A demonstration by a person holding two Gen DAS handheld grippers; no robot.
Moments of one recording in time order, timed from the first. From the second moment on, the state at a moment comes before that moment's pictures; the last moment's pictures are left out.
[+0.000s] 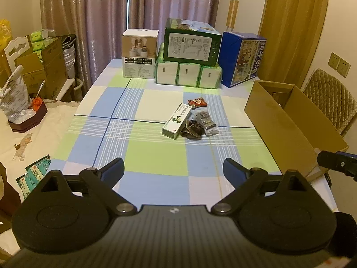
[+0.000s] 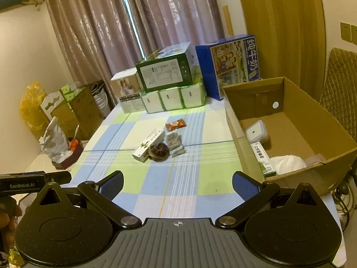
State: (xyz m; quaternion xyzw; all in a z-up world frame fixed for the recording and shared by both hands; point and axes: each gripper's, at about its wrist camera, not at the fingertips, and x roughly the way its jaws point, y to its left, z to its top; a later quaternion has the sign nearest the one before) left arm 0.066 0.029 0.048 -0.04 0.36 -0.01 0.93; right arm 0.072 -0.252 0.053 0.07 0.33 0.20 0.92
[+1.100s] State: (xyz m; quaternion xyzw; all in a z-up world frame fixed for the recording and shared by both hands) left arm 0.201 0.045 -0.040 0.02 0.38 -0.04 0.92; right arm 0.185 -0.189 -0.030 0.00 0.34 0.22 0.91
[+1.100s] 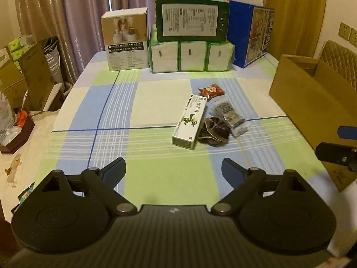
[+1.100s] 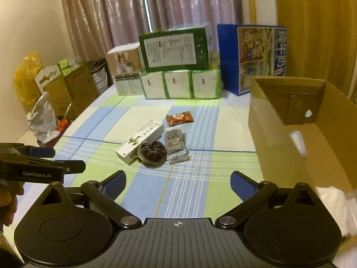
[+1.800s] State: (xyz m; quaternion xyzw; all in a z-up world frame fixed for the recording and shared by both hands) left arm 0.289 0.034 -0.111 0.06 0.38 -0.08 0.92; right arm 0.284 -0.144 -0.103 -0.05 0.37 0.24 0.90
